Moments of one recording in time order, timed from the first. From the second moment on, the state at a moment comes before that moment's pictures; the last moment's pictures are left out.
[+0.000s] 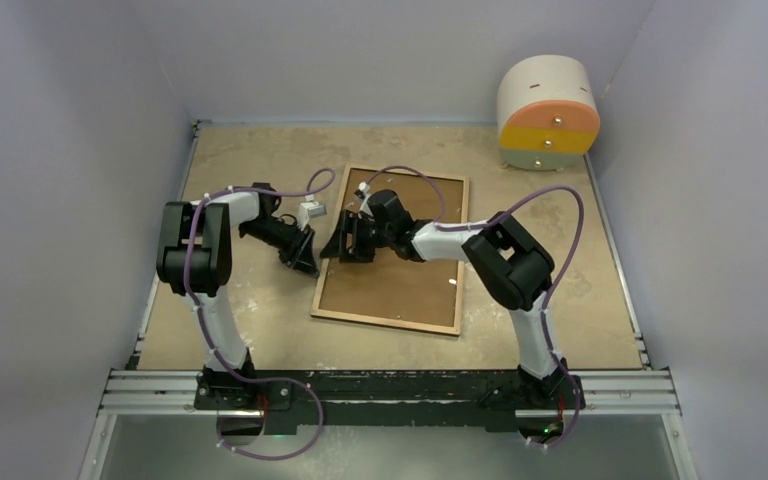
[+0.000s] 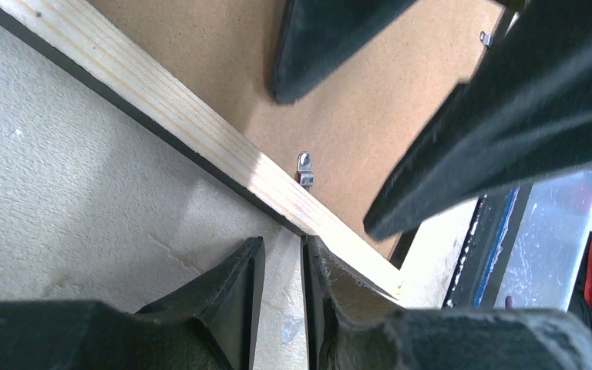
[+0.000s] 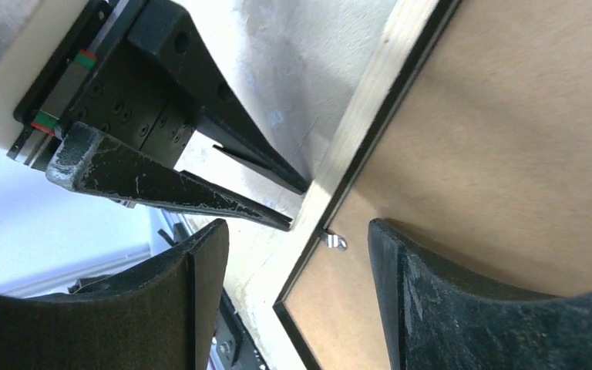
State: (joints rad) left arm -0.04 1.97 1.18 -0.91 0.89 0.82; right arm 0.76 2.10 1.26 0.24 -0.49 0.91
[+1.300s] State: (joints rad) left arm -0.04 1.97 1.18 -0.91 0.89 0.82; right arm 0.86 2.07 1.22 0.24 -0.38 0.92
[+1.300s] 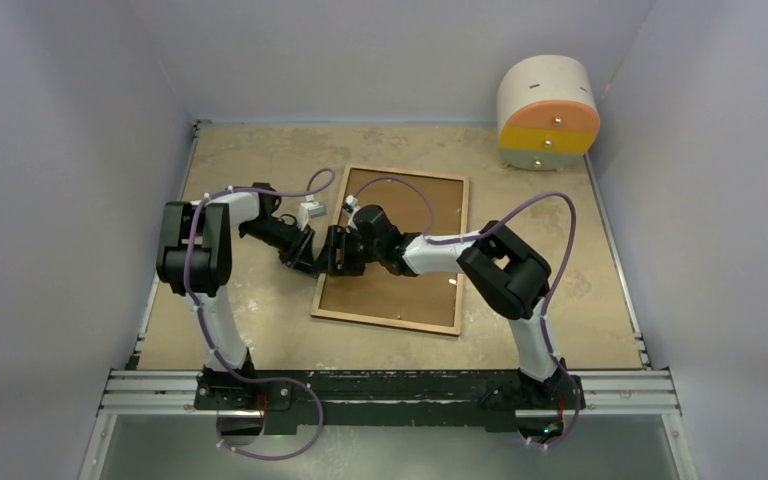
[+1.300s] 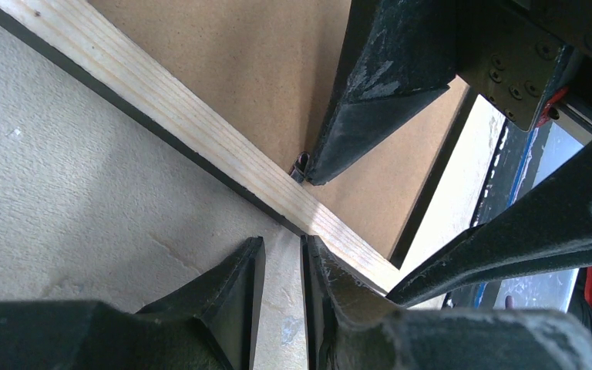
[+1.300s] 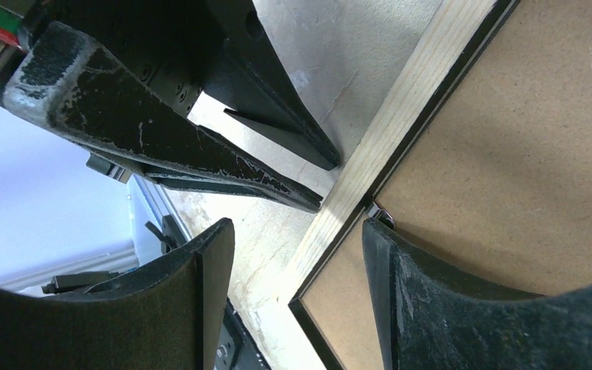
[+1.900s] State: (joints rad) left arm -0.04 1.97 1.18 -0.93 0.90 0.83; right arm 0.86 2.07 1.22 0.24 -0.37 0.91
